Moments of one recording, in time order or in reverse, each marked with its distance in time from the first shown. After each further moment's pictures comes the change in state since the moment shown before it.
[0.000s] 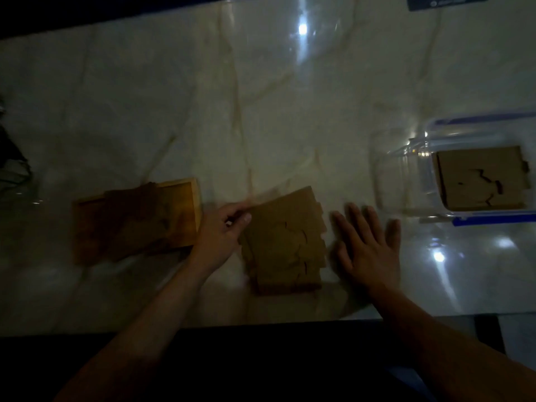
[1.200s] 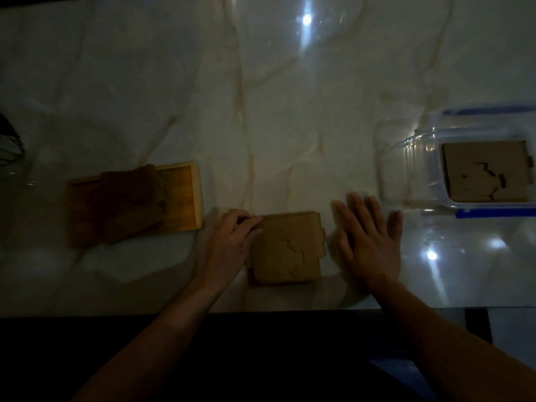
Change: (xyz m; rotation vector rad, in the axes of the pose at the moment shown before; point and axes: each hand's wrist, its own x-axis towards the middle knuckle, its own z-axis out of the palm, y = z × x) left_hand -0.032 -0.052 0.035 0.492 0.128 0.332; right_hand 0.000 0.003 0.012 0.004 0.124 -0.014
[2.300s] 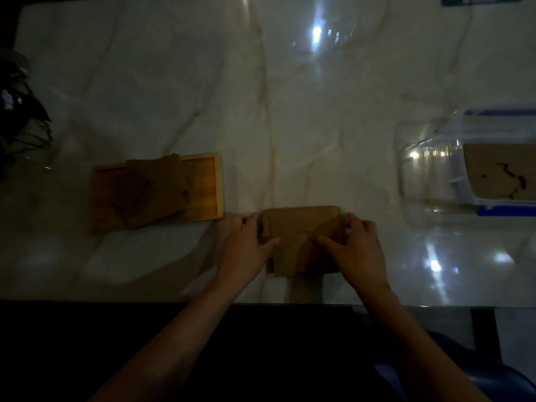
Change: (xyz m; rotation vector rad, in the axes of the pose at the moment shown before) left_hand -0.021 0.004 -0.011 -0.020 -0.175 -0.436; right_hand -0.012 -0.090 -0.037 0.598 -0.173 0.410
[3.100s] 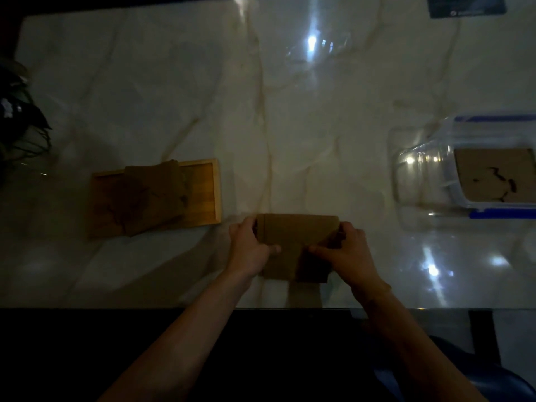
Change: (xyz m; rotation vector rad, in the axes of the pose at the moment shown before) left_hand 0.008 0.017 0.002 -0.651 -0.171 -0.348; right_hand 0.003 -0.004 0.001 0.320 -0.146 0.071
